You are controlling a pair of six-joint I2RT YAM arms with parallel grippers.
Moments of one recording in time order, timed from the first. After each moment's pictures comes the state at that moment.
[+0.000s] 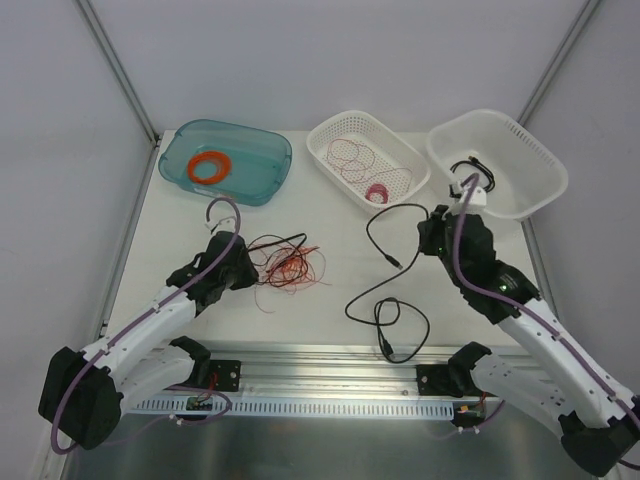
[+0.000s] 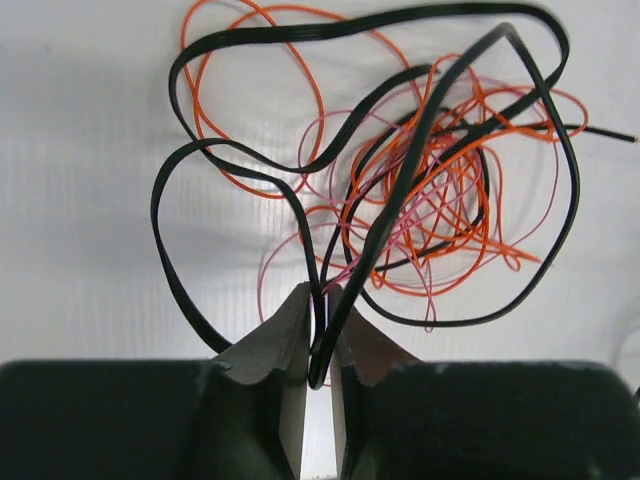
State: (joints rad) left arm -0.49 0.95 0.54 -0.39 -0.16 -0.67; right arm 0.63 0.78 0.93 -0.44 0.45 0.40
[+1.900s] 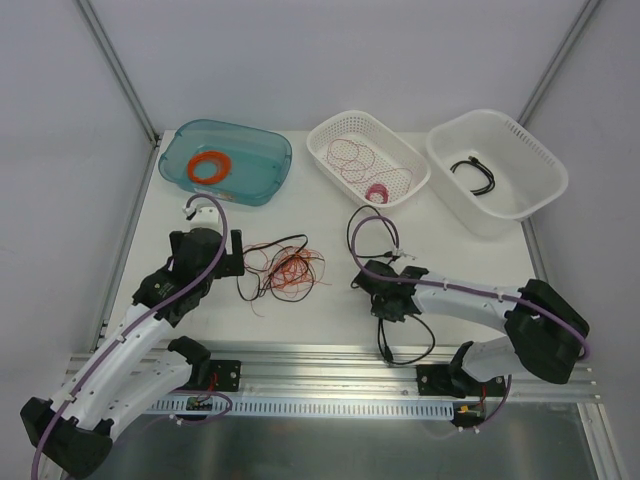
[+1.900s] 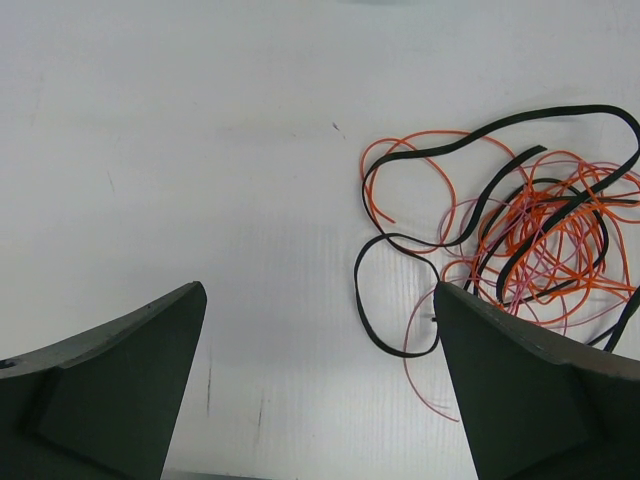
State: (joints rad) left arm -0.49 0.73 0.70 -0.65 -0.46 -0.30; right arm 0.95 1.39 0.70 -0.69 0.35 1.22
